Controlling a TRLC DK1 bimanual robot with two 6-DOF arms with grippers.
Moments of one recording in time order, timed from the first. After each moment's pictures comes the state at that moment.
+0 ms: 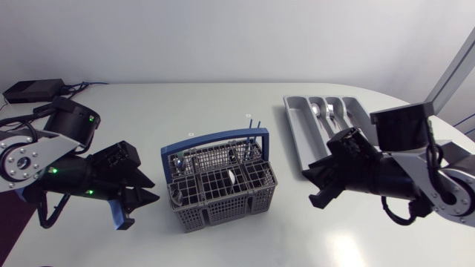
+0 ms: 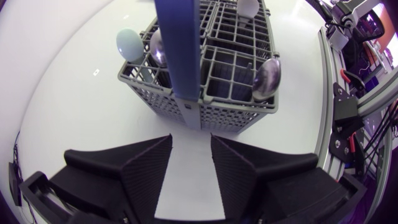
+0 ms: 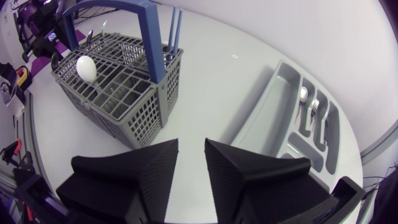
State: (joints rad) left arm -0.22 1.23 0.70 -0.59 0.38 0.76; right arm 0.35 1.14 0.56 -0.19 -0.18 -0.29
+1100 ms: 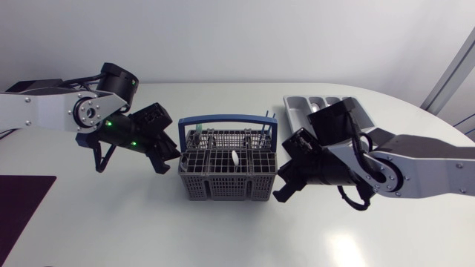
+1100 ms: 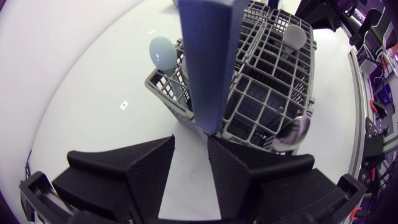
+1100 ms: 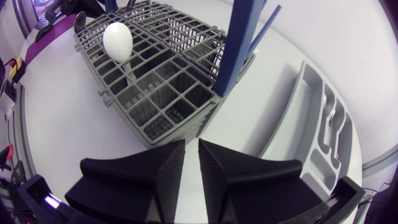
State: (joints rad) left arm -0.26 1.63 1.00 -0.40 0.33 0.70; right arm 0.54 1.43 0.70 -0.14 -0.04 -0.21
